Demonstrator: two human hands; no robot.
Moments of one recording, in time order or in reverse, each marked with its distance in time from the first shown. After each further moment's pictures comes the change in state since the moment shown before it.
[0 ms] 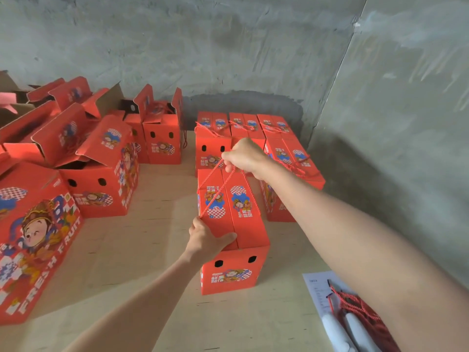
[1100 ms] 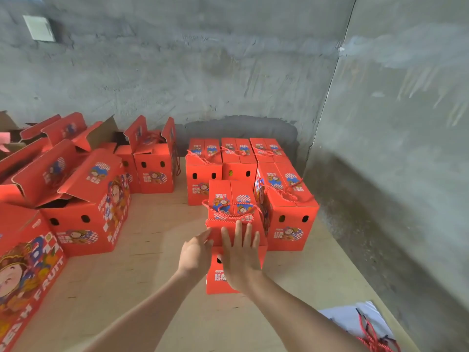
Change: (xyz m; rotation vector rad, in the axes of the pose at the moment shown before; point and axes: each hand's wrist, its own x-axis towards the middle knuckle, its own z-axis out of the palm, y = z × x) left_hand 0.046 0.029 0.015 0.220 0.157 0.329; right_hand -0.013 0.142 0.117 -0.746 0.018 -0.109
